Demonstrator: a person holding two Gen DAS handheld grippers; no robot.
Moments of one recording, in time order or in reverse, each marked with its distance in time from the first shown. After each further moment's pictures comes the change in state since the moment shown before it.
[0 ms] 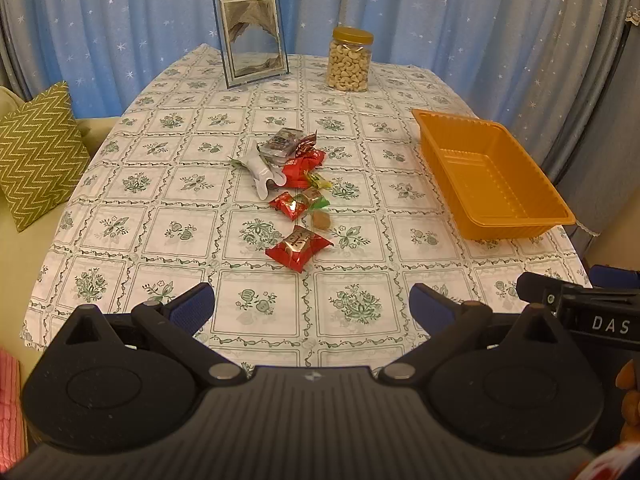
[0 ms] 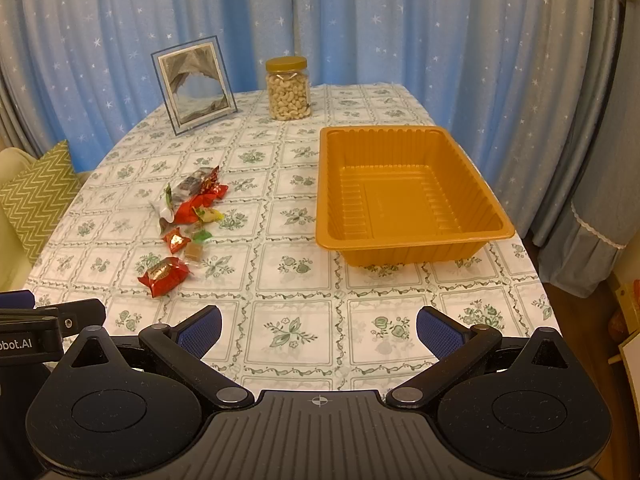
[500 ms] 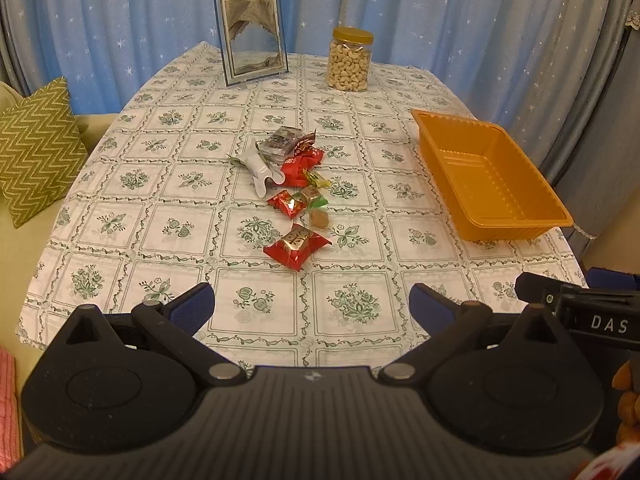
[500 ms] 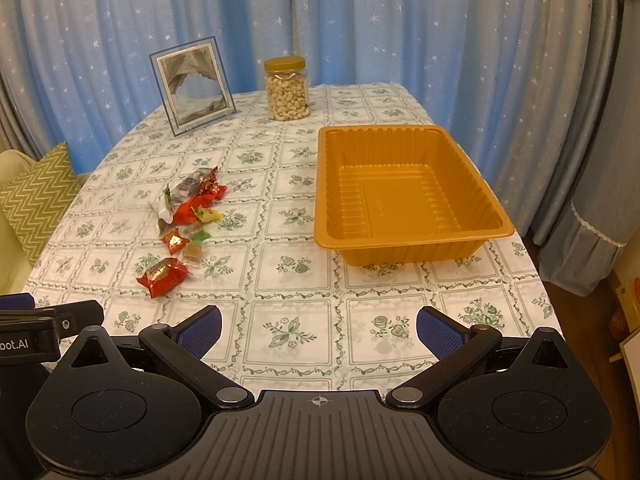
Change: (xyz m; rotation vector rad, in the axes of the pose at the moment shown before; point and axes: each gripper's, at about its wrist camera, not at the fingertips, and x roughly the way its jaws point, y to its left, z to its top) left arm 0.001 0.004 -0.002 -0.018 0.002 -0.018; right arm 0.001 0.000 0.000 0.003 -0.002 0.006
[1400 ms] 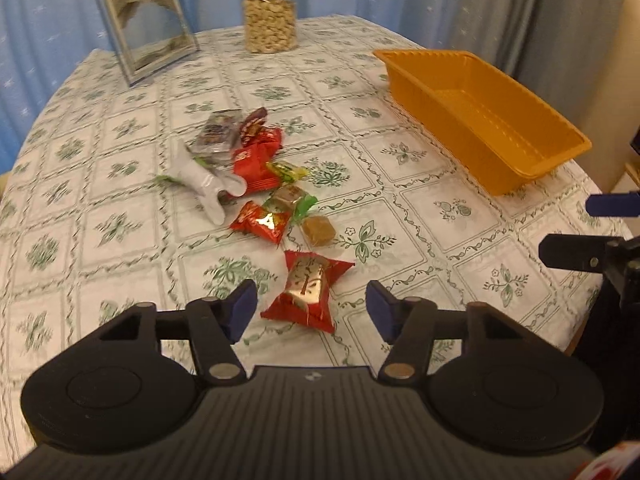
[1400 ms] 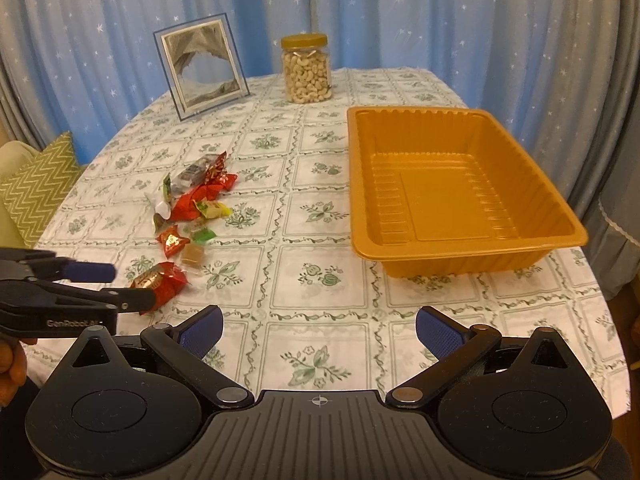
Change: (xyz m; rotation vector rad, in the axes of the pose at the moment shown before) left arm 0.137 0.033 0.032 0.328 0.076 -0.185; right arm 0.083 0.012 0.008 -0.008 0.033 0.046
